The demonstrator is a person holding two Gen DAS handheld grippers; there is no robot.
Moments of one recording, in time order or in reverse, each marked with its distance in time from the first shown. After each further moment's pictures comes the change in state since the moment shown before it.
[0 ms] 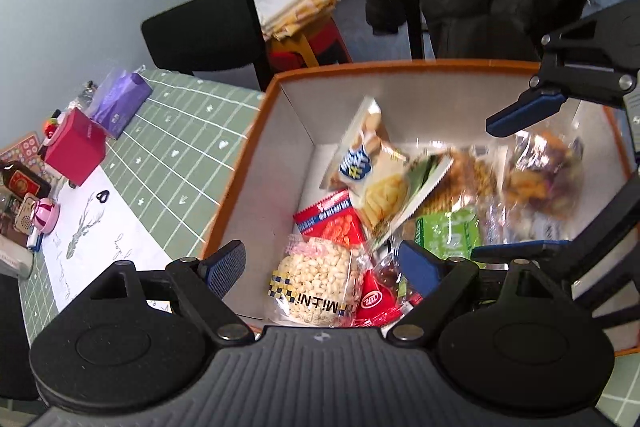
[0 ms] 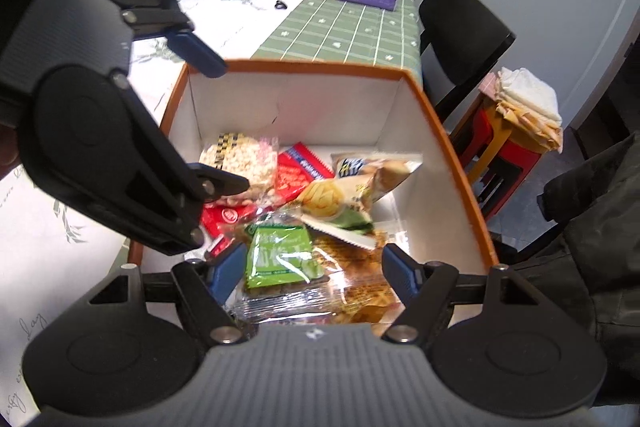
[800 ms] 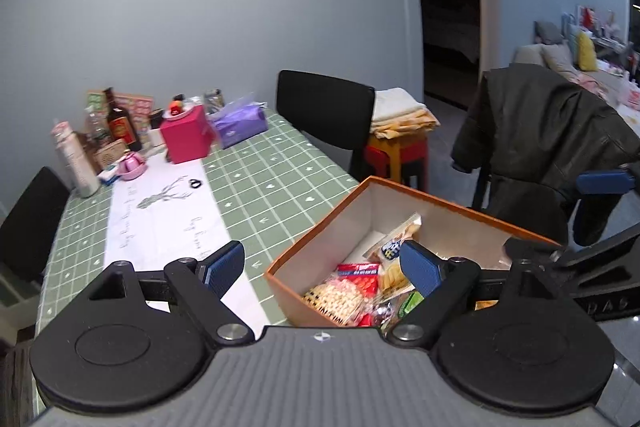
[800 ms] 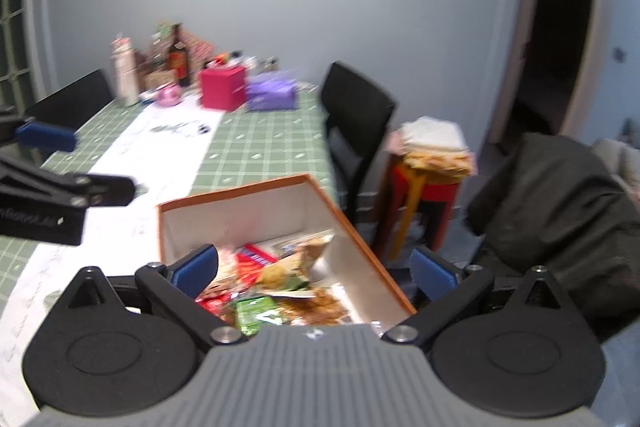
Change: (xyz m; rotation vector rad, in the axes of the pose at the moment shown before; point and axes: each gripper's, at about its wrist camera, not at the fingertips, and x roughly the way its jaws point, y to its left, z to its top) left arm -0.137 0.006 -0.030 -0.461 -0.260 0.181; right arm -0.120 0.008 -0.020 0.285 -0.297 -0.236
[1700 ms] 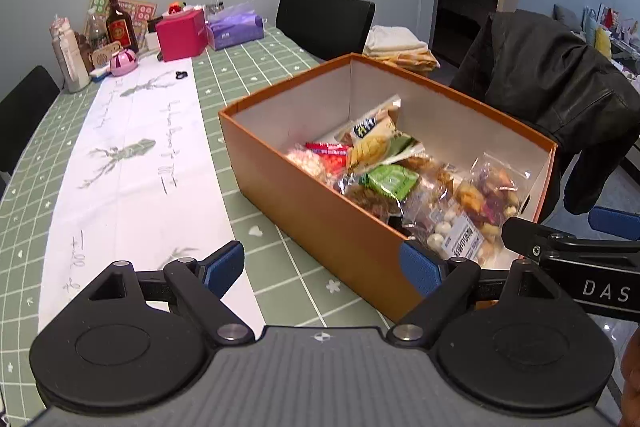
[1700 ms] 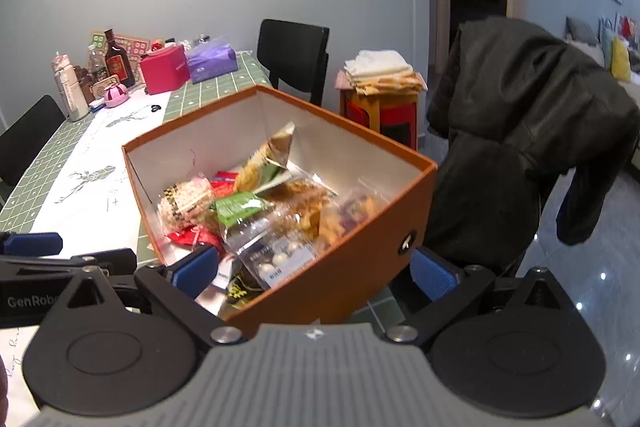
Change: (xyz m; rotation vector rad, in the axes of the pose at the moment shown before) left arm 0.019 -0.034 -0.101 -0.127 0.161 -0.027; right arm -0.001 -0.002 -0.112 0.283 0.101 -0.055
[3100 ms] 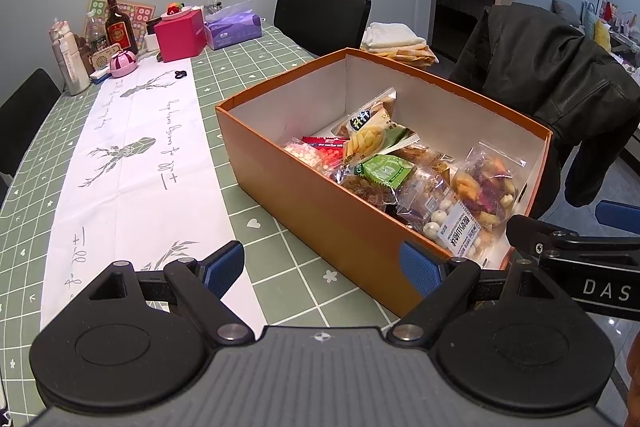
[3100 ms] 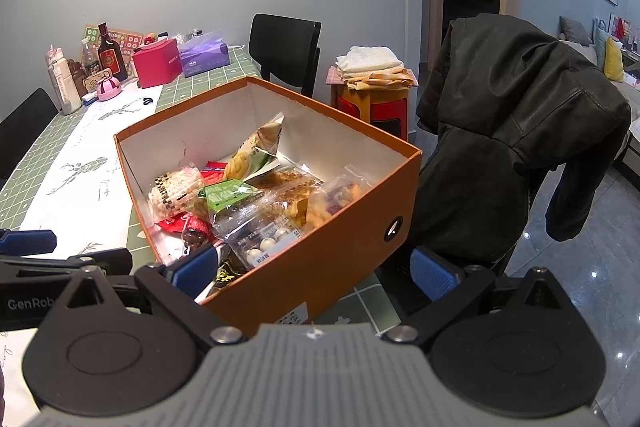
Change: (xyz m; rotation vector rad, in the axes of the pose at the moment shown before) left arm -0.005 -0.005 -0.005 0.020 -0.003 0.007; right arm -0.007 -0.002 -0.005 -0.026 -0.004 -0.029
